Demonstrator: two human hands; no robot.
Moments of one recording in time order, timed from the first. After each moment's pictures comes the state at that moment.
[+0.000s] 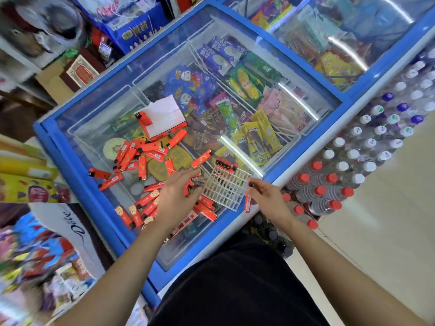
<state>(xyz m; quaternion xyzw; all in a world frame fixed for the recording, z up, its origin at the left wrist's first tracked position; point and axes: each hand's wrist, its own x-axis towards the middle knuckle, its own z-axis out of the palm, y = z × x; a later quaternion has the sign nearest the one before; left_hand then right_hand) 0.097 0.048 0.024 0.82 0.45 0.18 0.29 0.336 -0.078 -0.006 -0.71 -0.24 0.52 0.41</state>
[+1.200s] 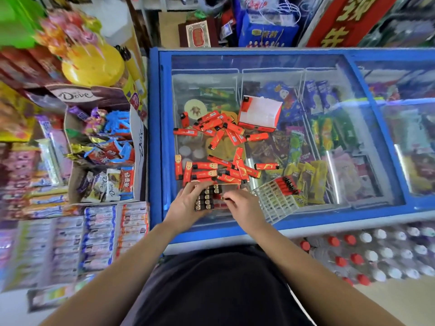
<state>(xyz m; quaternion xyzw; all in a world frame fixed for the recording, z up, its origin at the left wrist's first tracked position) -0.027 -0.048 -0.017 0.66 0.63 0.16 0.38 0.185 -0.021 -0.003 -0.50 -0.80 0.24 0.21</state>
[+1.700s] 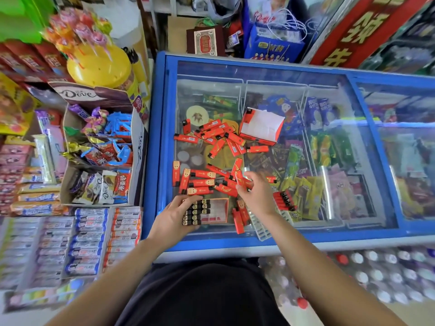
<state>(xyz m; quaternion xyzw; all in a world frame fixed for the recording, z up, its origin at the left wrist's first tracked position) -0.041 -0.065 -0.024 0.66 0.65 0.15 0.35 0.207 0.052 0.012 -0.65 -0.69 0.28 0.15</state>
